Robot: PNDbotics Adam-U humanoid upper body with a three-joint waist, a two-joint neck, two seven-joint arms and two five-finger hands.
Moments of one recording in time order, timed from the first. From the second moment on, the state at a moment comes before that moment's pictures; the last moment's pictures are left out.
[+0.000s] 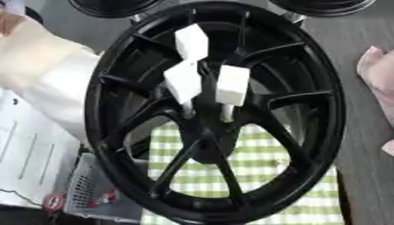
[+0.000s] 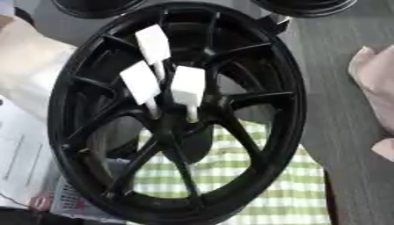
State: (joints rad) left arm -0.23 0.36 0.24 -1.87 0.15 0.13 0.38; right arm -0.36 -0.97 -0.25 -1.47 0.03 0.00 0.12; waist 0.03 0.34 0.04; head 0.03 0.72
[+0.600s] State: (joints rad) left arm -0.23 0.36 0.23 -1.87 0.15 0.13 0.37; right arm -0.50 -0.85 -0.14 -1.66 -0.17 0.04 -0.01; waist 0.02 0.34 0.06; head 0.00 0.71
